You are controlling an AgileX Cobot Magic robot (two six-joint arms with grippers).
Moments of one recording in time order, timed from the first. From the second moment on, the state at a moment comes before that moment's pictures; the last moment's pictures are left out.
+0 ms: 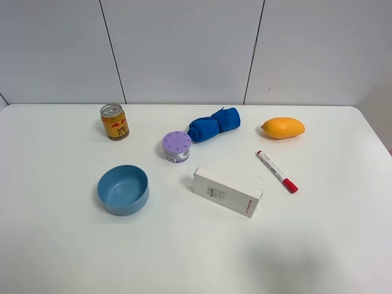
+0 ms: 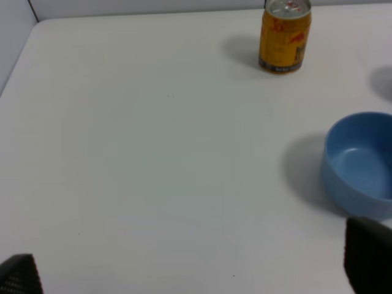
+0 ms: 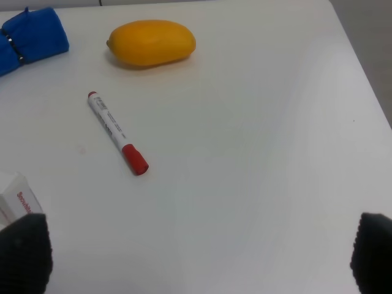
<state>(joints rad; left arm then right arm) 0.08 -0.01 -0.51 0.00 1.06 0.02 -0.05 0.00 -0.51 0.00 1.06 0.00</state>
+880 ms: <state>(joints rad) 0.08 -0.01 -0.51 0.00 1.06 0.02 -0.05 0.49 -0.99 0.00 0.99 -0.11</state>
